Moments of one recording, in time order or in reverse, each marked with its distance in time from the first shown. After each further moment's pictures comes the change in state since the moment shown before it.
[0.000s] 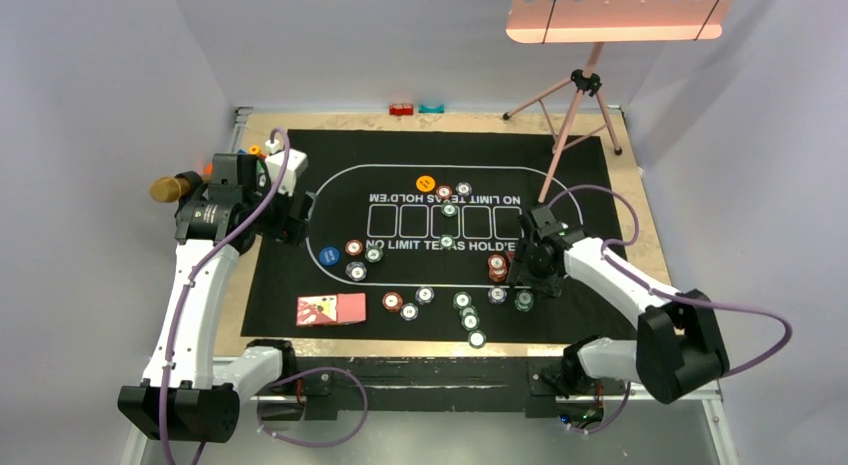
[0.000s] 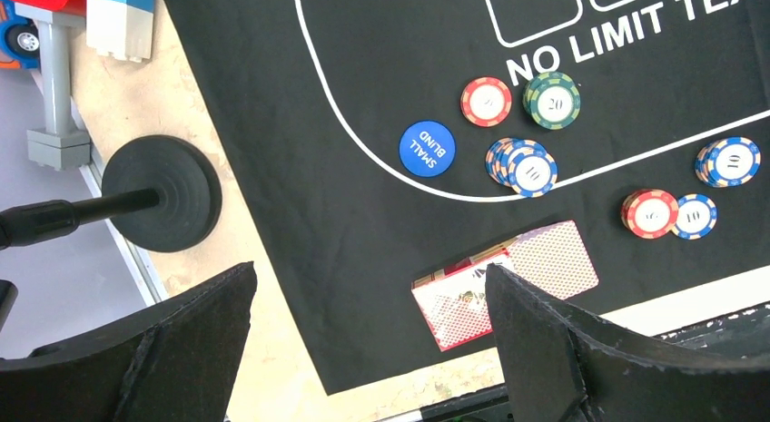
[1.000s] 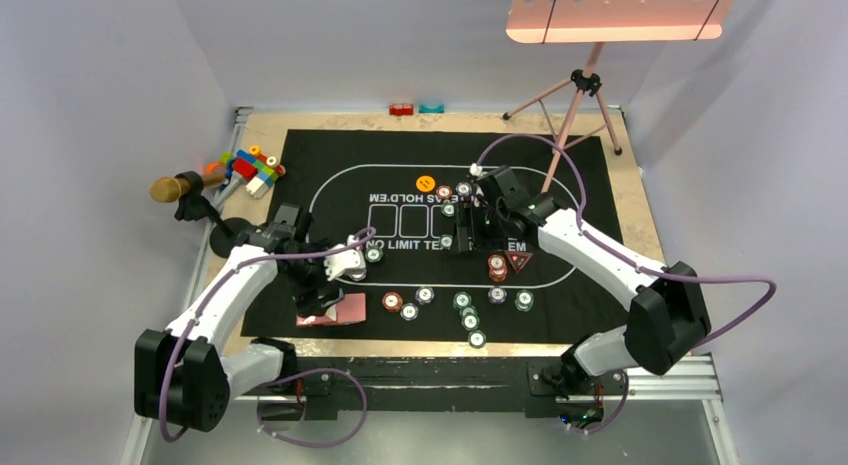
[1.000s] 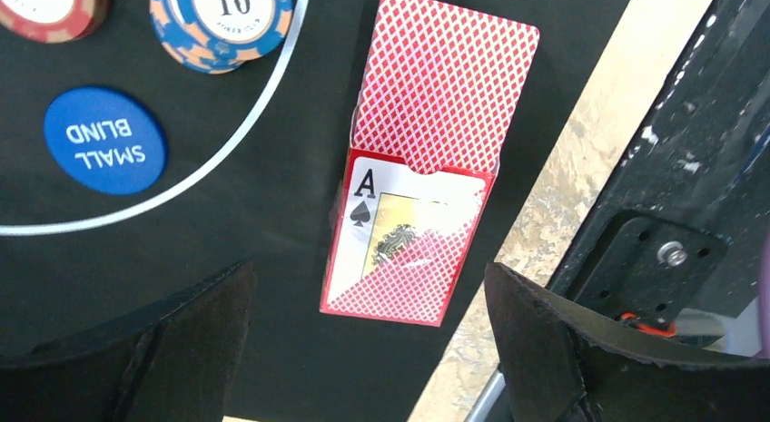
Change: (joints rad) left arm -0.167 0.054 -0.456 0.001 0.217 0.692; right arm 0.206 0.140 0.356 0.161 -0.233 -0.236
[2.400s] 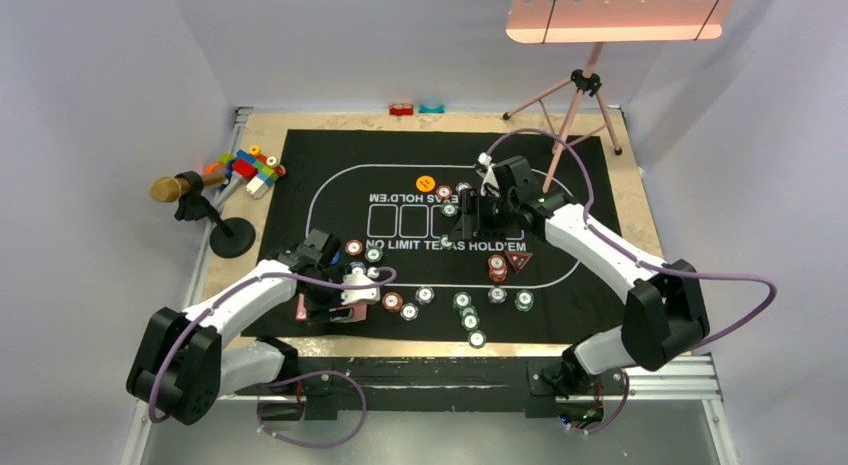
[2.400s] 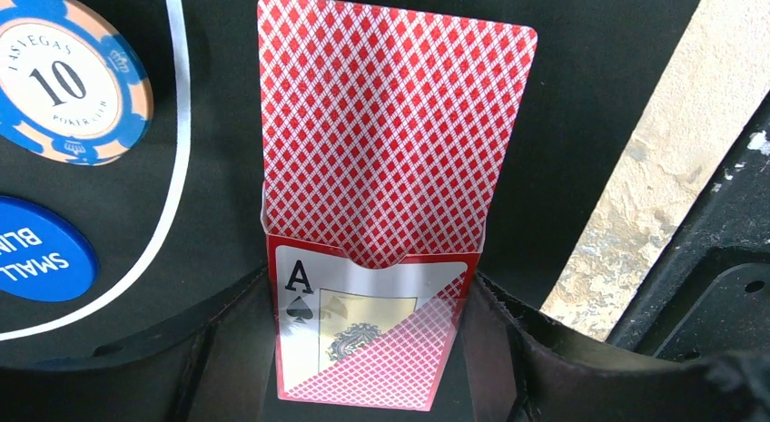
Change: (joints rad) left arm -0.215 0.064 -0.198 0.250 -0.163 0.036; right arm -0.103 0.015 0.008 0.089 -0.180 -0.011
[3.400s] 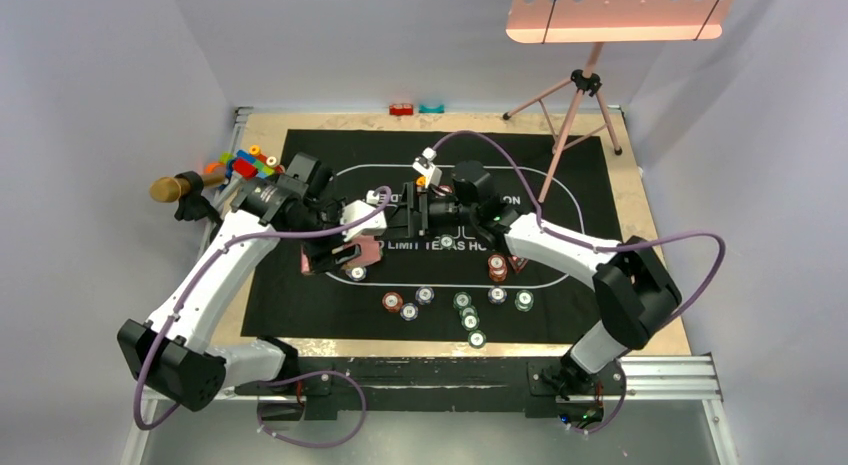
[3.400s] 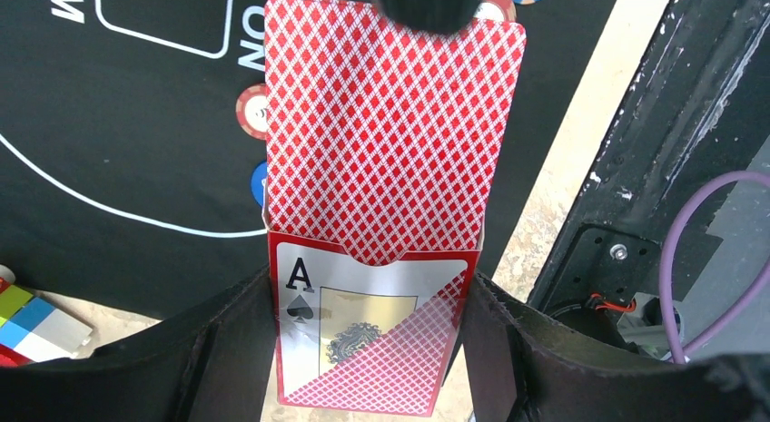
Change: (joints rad) left arm 0.000 0.047 0.700 -0.485 0.113 -0.159; right arm 0.218 0.131 -0.043 0.740 -0.398 0.422
